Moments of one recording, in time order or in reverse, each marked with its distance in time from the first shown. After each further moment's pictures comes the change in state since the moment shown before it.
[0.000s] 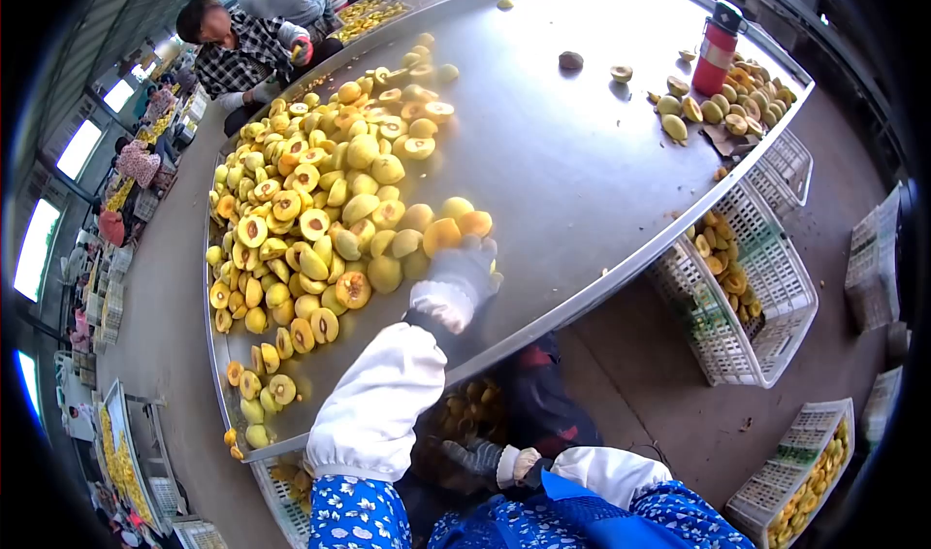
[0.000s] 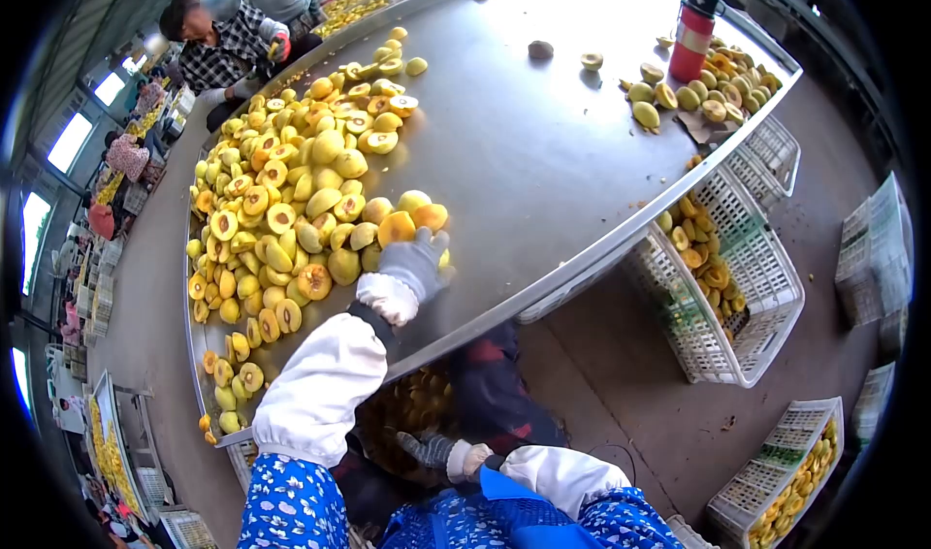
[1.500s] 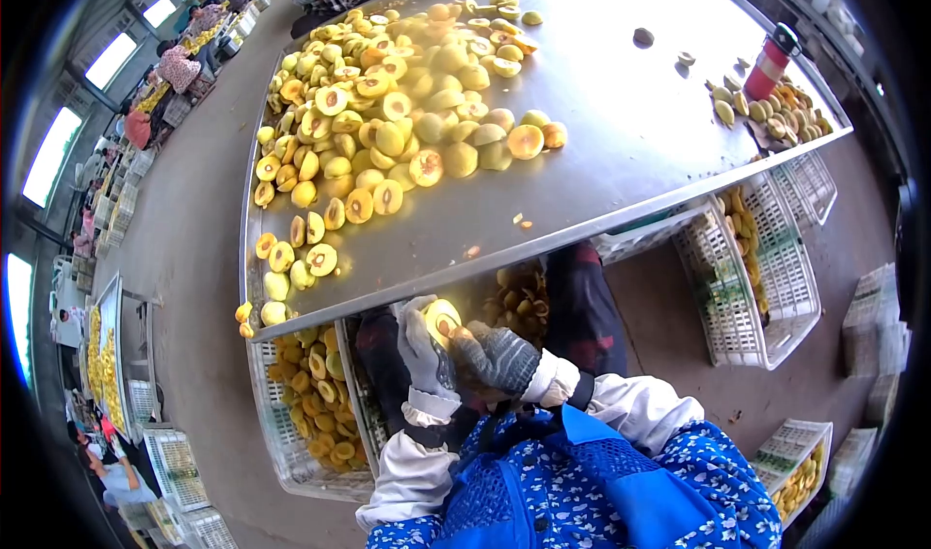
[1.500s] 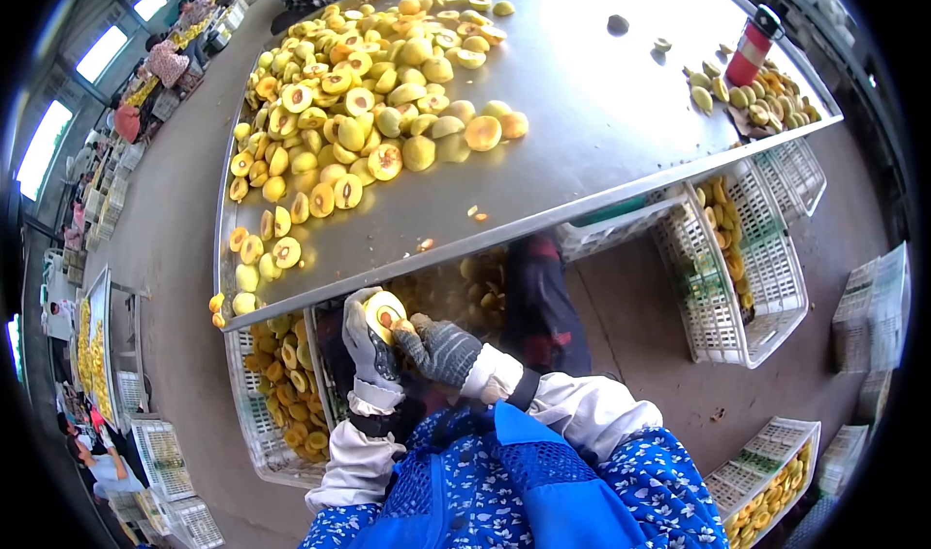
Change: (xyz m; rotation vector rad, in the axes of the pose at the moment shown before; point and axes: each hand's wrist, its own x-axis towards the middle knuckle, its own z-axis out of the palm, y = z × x) left_hand -0.293 0.029 0.088 -1.669 1.069 -0.668; right_hand 0.046 -0.122 -0.076 -0.304 0.308 -0.384
